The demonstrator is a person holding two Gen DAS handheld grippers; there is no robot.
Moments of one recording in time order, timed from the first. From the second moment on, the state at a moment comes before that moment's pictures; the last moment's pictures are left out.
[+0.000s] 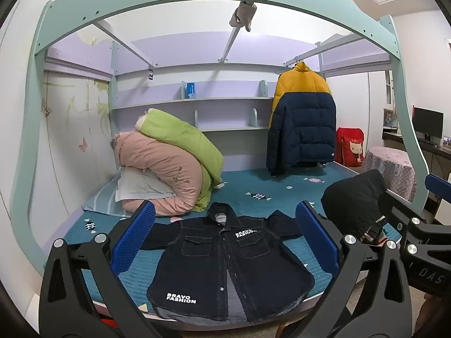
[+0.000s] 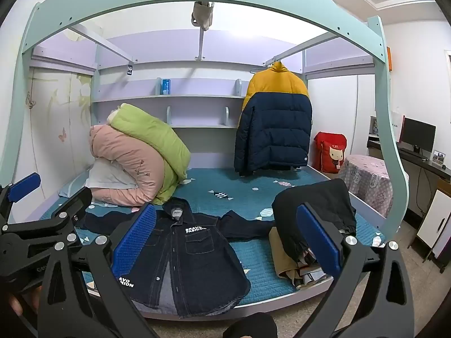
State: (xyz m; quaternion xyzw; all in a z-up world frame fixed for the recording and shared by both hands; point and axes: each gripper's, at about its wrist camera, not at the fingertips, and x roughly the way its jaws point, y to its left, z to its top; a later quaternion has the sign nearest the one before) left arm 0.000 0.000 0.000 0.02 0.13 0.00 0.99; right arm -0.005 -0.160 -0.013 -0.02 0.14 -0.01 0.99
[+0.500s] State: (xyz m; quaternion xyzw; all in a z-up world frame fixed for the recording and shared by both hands) left arm -0.002 -0.002 0.004 0.02 0.13 0.00 0.99; right arm -0.006 -0.159 -0.011 -0.02 0.14 -0.01 0.99
